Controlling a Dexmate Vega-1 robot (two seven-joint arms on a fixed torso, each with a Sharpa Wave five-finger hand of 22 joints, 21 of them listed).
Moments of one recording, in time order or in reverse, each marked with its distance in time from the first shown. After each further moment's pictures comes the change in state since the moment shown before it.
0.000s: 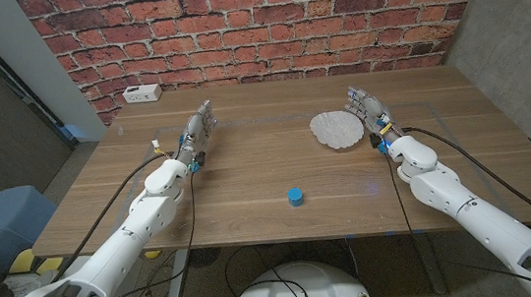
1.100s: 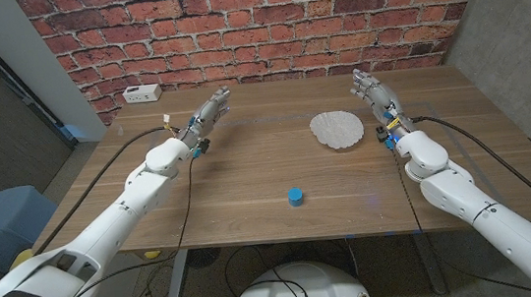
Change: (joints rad) left arm -0.094 0.069 0.106 -0.069 0.256 0.033 0.029; left_hand 0.000 0.000 0.008 0.008 0.004 0.027 -0.026 0.042 -0.012 0.035 -0.006 0.045 -0.012 0.043 -0.004 0.015 -0.008 0.095 0.005 0.048 -0.003; right arm -0.064 -0.069 0.055 -0.128 -0.054 0.054 -0.047; right_hand -0.013 0.006 -0.007 0.007 0.004 0.052 -0.005 -0.013 -0.028 0.037 0.045 -0.006 -0.030 0.033 0.073 0.008 -0.043 0.011 0.019 0.001 0.000
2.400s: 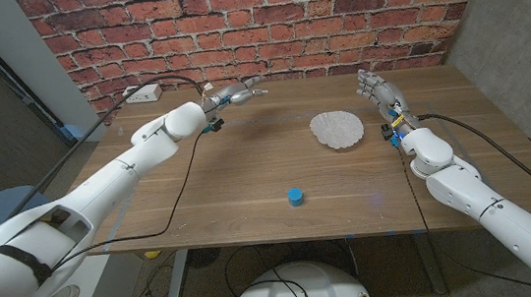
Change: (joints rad) left arm -0.244 0.063 0.221 -0.114 0.536 0.097 -0.053; left_hand 0.005 0.005 0.008 0.000 0.000 0.042 0.012 -0.005 0.003 0.034 -0.009 0.006 0.000 0.022 0.000 0.000 0.003 0.016 0.005 0.000 0.000; right arm 0.018 -0.020 0.005 0.009 -0.009 -0.044 -0.023; right_hand -0.003 0.021 0.008 0.000 0.000 0.030 0.009 -0.014 -0.004 0.047 0.014 0.000 -0.009 0.034 0.016 0.013 -0.019 0.007 0.028 0.000 0.000
